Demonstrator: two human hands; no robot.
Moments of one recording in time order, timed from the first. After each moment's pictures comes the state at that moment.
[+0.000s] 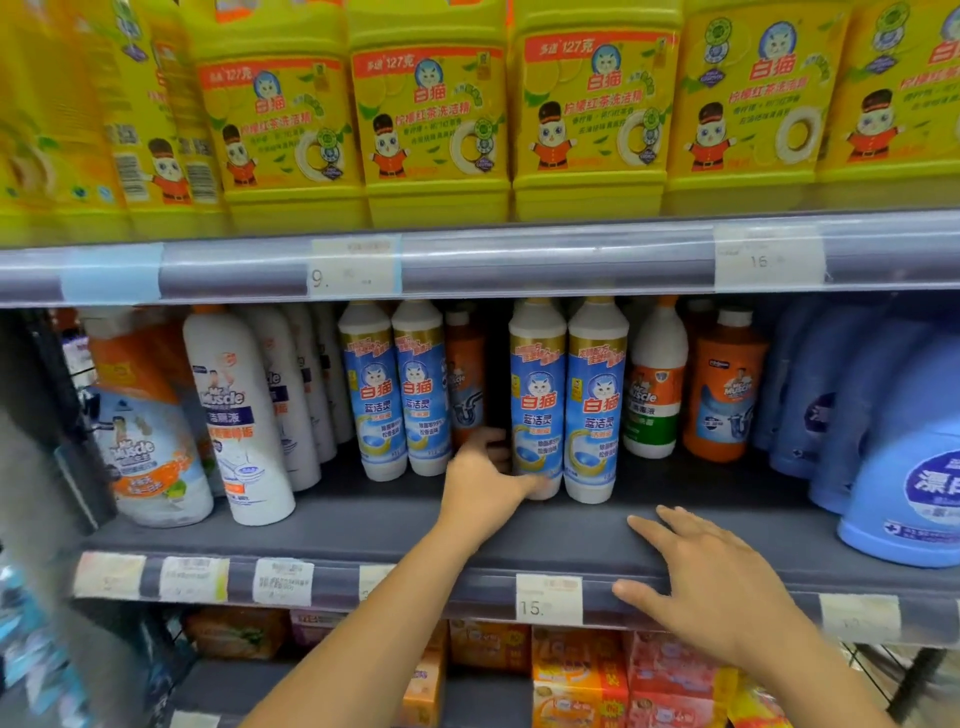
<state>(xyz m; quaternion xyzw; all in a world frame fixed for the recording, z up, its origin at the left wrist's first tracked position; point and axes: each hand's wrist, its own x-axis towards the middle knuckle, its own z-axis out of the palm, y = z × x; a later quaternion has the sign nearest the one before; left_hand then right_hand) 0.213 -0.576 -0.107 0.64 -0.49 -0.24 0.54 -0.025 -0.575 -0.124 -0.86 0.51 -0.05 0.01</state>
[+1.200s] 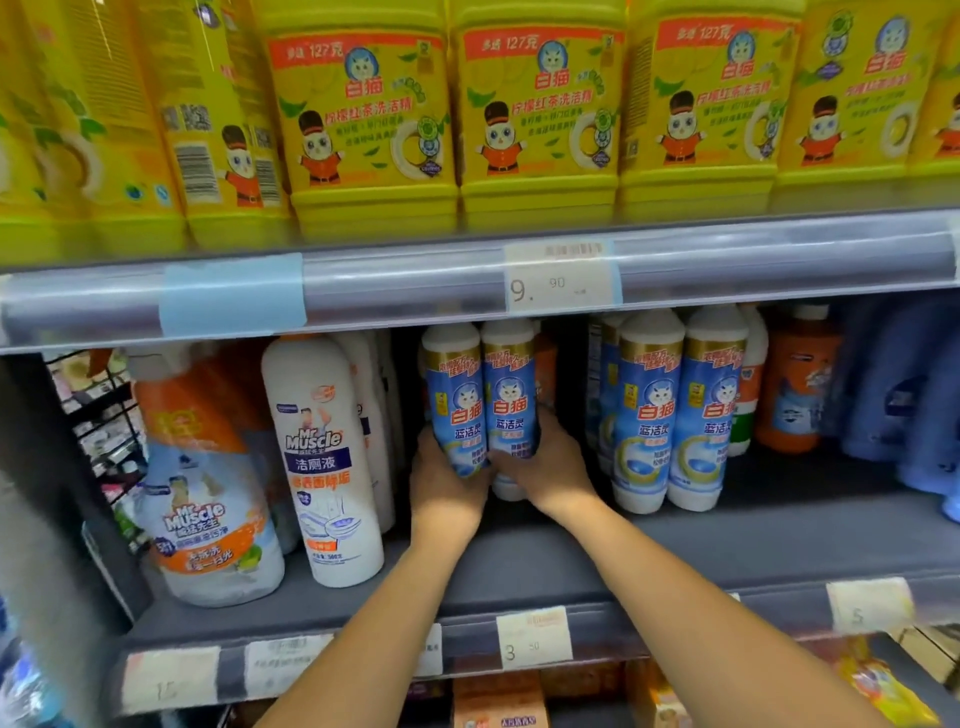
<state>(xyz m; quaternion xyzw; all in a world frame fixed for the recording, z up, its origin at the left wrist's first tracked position) 0.370 -0.583 -0.116 0.68 -0.45 -0.13 0.56 0.255 -0.633 -0.107 -0.67 0.43 -0.49 0.37</state>
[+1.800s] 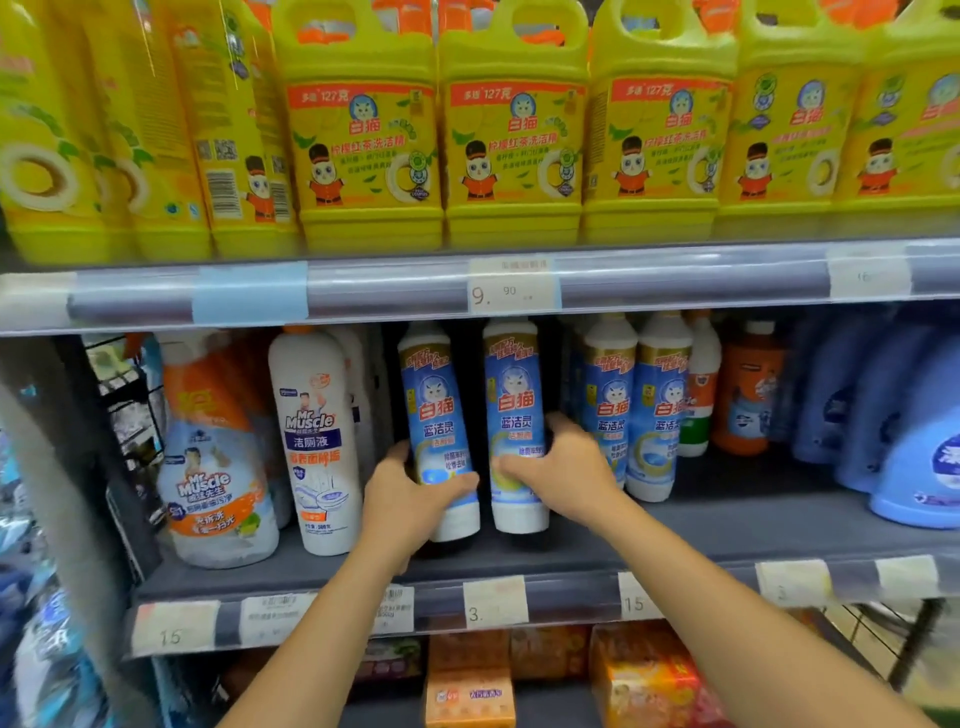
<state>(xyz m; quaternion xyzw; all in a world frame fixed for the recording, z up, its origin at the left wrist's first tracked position) 0.371 -0.511 -0.100 0.61 -0.46 -0.25 0.60 0.194 -0.574 -0.072 -0.72 0.44 -0.43 0.32</state>
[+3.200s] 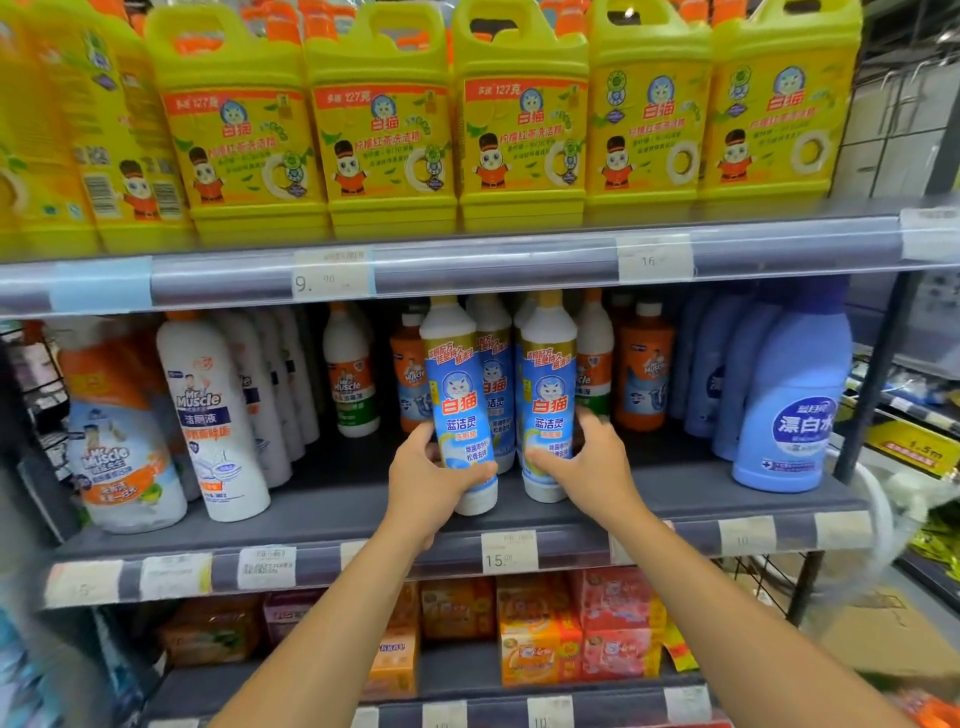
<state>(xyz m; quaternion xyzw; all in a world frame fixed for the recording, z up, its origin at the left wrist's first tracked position) 0.218 -0.529 -0.106 0.58 -0.49 -0.26 0.60 0.031 -0.605 -0.113 -0.70 0.45 -0.50 0.24</state>
